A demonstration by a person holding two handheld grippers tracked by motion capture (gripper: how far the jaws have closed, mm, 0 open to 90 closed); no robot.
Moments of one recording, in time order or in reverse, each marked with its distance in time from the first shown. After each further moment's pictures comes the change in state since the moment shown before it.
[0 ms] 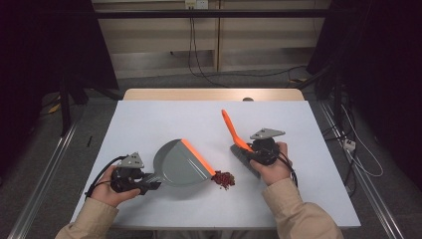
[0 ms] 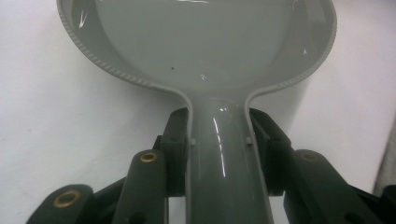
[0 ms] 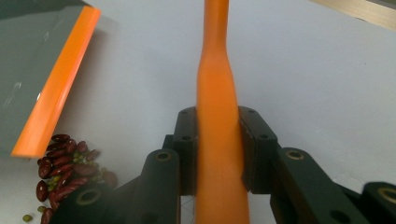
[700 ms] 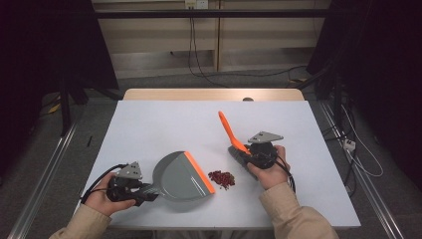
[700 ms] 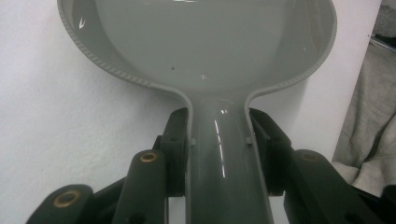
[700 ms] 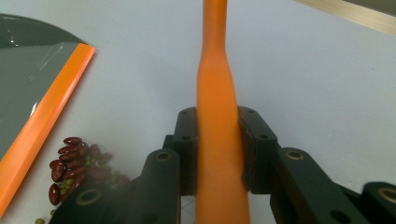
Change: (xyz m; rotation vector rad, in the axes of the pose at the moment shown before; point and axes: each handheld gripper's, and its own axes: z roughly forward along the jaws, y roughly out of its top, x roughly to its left) left arm -0.009 -0.014 -0.006 0.064 -0.055 0.059; right arm 0.011 -0.003 0.000 -0.030 -0.002 -0.005
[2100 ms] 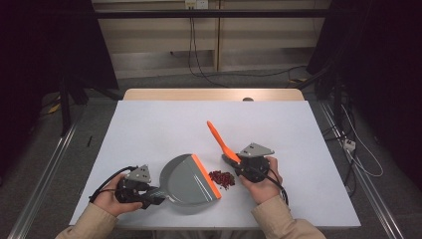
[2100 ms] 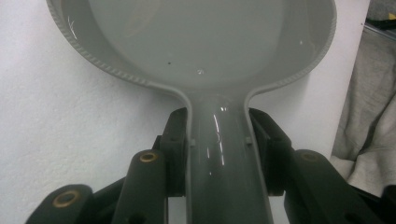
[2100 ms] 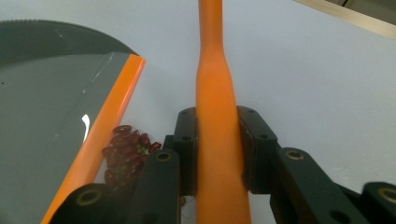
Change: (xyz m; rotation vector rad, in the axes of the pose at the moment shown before) left arm -0.006 0.008 0.018 0.029 -0.039 0.036; right arm 0.041 -0.010 -0.008 -0.031 -0.004 -0.048
